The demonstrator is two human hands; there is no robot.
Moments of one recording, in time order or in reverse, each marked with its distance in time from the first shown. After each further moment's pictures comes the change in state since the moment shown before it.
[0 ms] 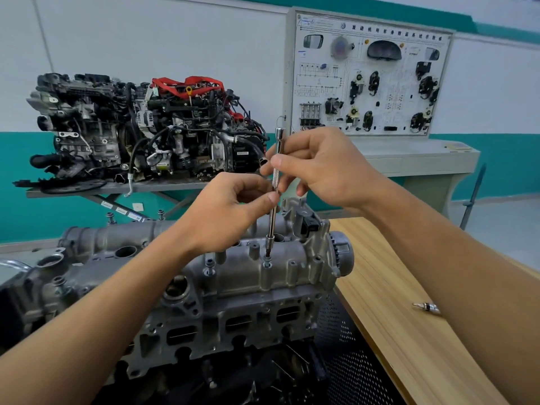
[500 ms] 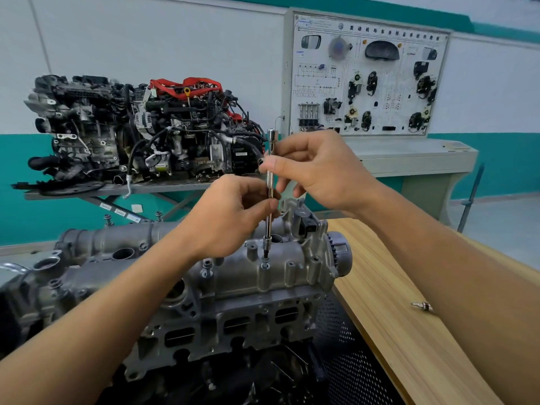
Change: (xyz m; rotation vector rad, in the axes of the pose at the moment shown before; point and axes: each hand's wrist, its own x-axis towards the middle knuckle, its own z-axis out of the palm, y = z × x) left_hand 0.000 0.007 0.006 0.113 -0.009 -0.022; right_hand -0.001 0.006 0.002 0.037 0.048 -0.031
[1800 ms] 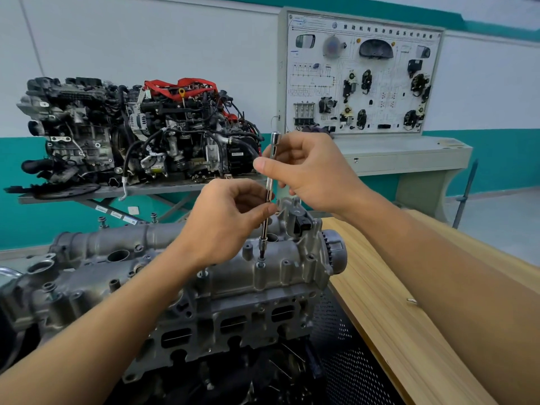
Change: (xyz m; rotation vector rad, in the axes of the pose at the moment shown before) left_hand -0.005 -0.001 0.012 -0.143 0.131 -0.054; right_hand -0.004 0.000 0.007 -0.027 0.114 0.006
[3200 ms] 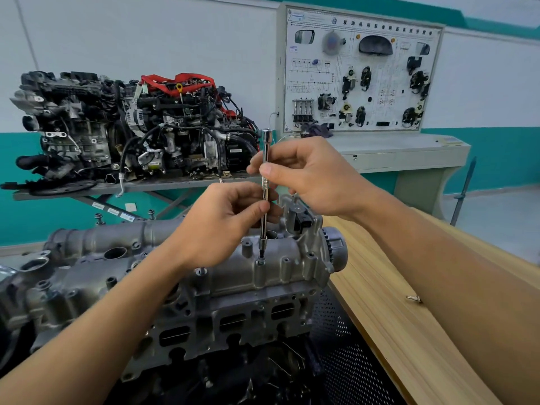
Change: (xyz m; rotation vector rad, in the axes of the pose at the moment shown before) left_hand -0.004 -0.010 -0.004 -0.140 -0.161 0.007; right_hand -0.004 0.005 -0.005 -0.023 -0.158 -0.050
